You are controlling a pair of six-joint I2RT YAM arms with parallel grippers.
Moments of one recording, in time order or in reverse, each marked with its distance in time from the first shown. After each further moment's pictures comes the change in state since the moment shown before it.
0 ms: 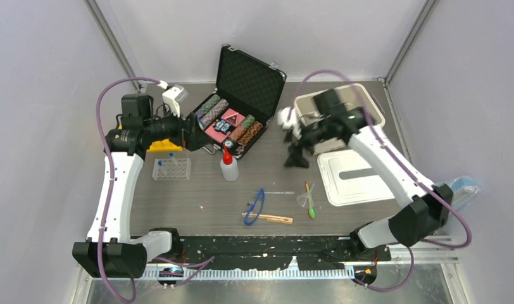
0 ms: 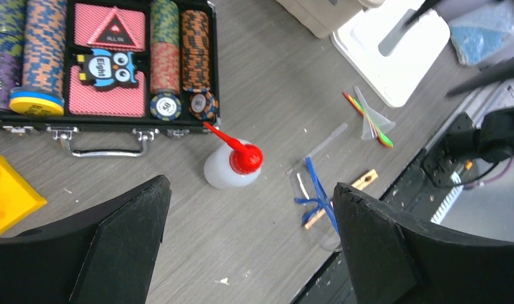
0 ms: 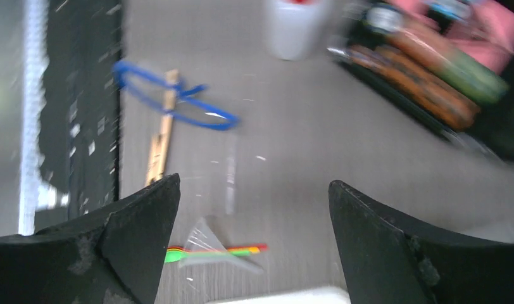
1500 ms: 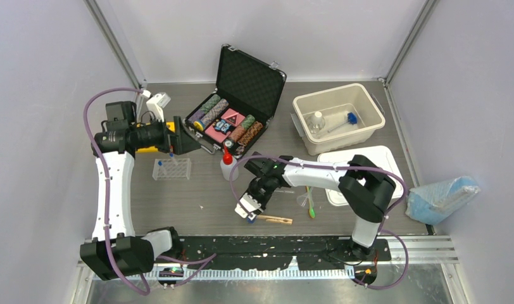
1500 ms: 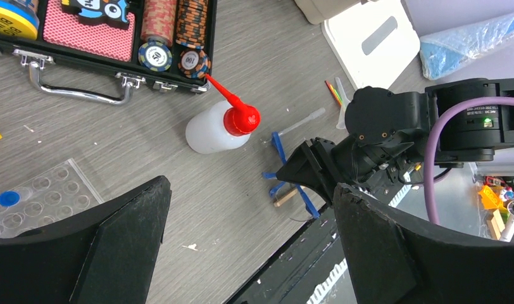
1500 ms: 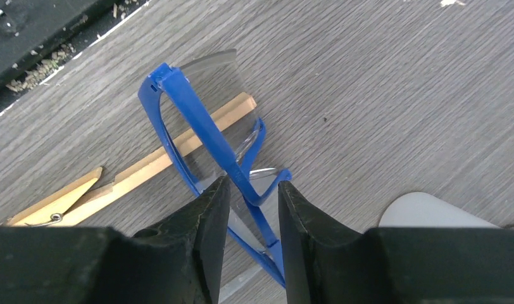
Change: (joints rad) left arm 0.195 0.009 -0.002 -0.203 0.146 0.038; right arm 0.636 0.388 -0.317 0.375 0.186 -0.773
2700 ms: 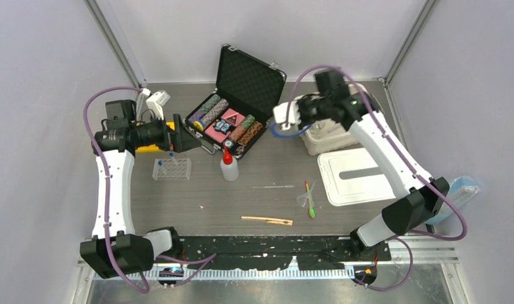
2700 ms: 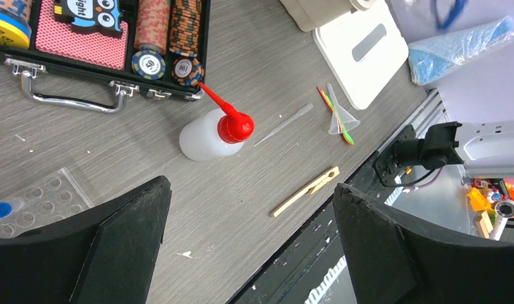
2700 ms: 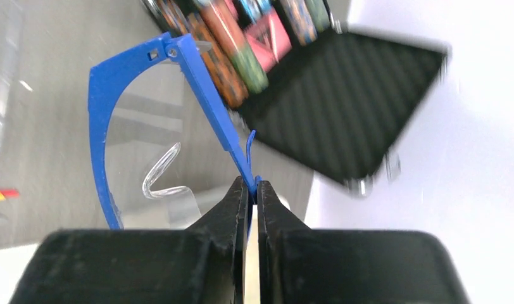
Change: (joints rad) left arm 0.000 0.008 0.002 0.019 0.023 -0.026; right arm -0.462 -0.274 0.494 -0.322 0.031 0.111
